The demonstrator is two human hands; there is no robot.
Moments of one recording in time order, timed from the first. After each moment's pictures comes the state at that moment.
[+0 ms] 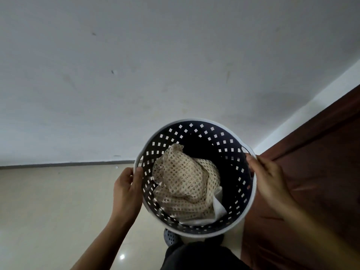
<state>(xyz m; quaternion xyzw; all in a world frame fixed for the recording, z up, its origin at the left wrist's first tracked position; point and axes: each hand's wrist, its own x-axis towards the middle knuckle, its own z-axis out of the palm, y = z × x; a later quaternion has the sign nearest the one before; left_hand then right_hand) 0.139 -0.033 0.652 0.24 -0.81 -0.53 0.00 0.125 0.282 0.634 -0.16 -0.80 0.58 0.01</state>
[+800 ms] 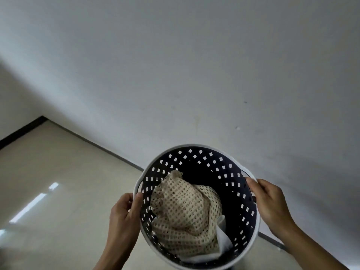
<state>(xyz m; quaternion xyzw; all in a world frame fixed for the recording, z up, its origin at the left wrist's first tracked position) 0.195 -0.223 0.731 0.41 -0.72 -0.52 0.21 0.017 0.035 0.701 0.08 -0.81 0.57 -0.11</state>
